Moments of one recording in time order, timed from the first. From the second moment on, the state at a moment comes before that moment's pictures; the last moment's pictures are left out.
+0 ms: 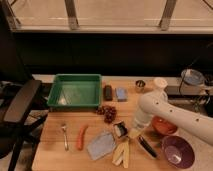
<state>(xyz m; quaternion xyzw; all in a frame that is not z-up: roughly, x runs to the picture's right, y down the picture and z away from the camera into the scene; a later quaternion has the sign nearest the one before) 0.134 0.239 0.756 -0.40 -0.07 0.17 0.90</state>
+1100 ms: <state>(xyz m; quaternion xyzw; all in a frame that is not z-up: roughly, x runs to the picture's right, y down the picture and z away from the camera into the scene) 0.148 0.223 0.751 -0.39 -0.05 0.10 0.92</state>
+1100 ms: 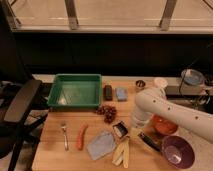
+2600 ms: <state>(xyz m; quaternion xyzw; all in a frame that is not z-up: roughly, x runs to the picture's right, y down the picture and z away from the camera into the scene) 0.109 0.194 0.829 -0.38 0.00 0.08 0.92</state>
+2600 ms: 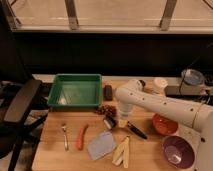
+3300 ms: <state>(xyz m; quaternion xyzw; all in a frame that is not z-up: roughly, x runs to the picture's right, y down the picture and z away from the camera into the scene) 0.172 0.199 0.842 -0.37 0.07 0.13 0.92</state>
